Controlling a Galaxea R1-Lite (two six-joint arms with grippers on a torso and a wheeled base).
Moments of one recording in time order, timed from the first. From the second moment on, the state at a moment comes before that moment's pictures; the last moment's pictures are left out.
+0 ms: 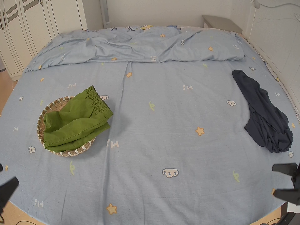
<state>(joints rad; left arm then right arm) 0.02 0.51 -0.76 0.53 -0.24 -0.10 0.29 0.69 -0.37 -0.08 0.62 0.22</state>
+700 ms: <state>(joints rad) 0.01 0.03 -0.08 -0.05 -0.03 -0.02 0.08 0.13 -0.23 0.26 0.51 0.17</state>
